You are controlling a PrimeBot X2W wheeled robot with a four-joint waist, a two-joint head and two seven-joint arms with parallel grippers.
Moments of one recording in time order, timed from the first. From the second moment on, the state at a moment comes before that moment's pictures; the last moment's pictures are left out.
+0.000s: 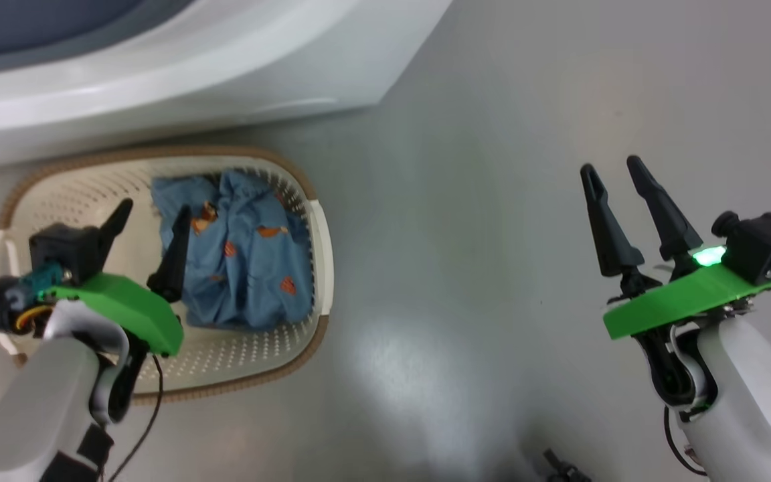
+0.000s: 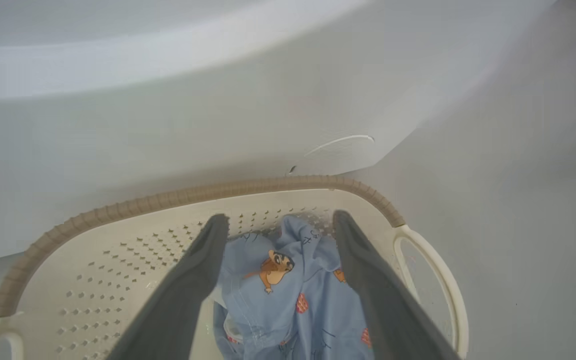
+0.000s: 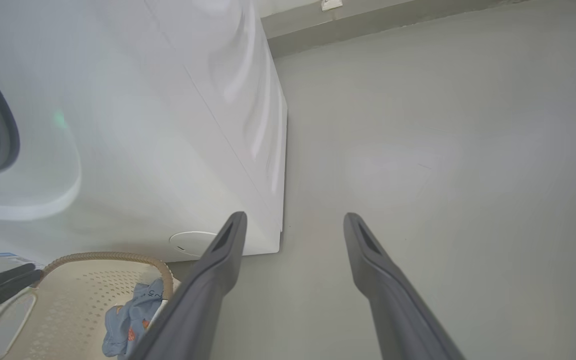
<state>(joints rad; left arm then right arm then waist) -0.60 0.39 -0.46 0.53 -0.58 -0.05 -0.10 -0.42 -0.24 0.28 0.27 0.61 0.13 -0.25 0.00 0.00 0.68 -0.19</state>
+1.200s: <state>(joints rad) -1.02 0.32 -0.66 1.06 -0.60 -0.13 0.10 -0.53 -0.14 0.30 0.26 0.62 0.13 -0.25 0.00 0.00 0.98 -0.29</state>
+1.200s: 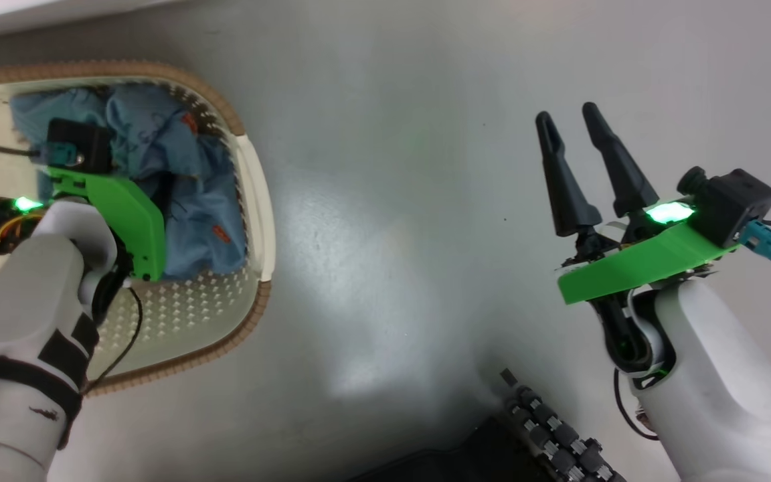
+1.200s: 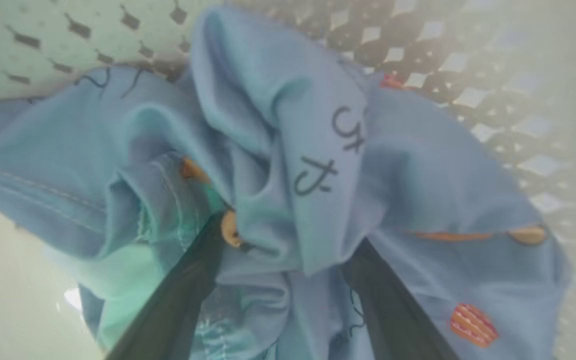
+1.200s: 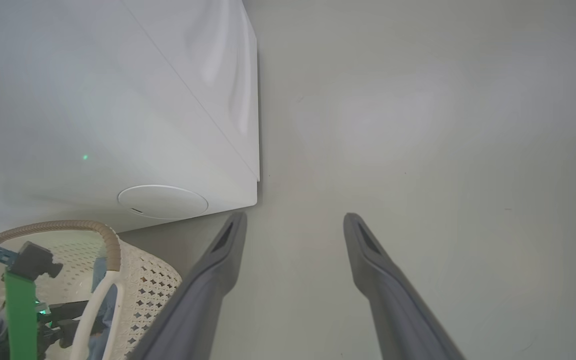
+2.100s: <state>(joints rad) -1.09 0.27 -0.75 1.17 -0.68 -0.13 0.02 -0.55 -0.12 0.32 0.28 0.62 0.13 -0.25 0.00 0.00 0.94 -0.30</state>
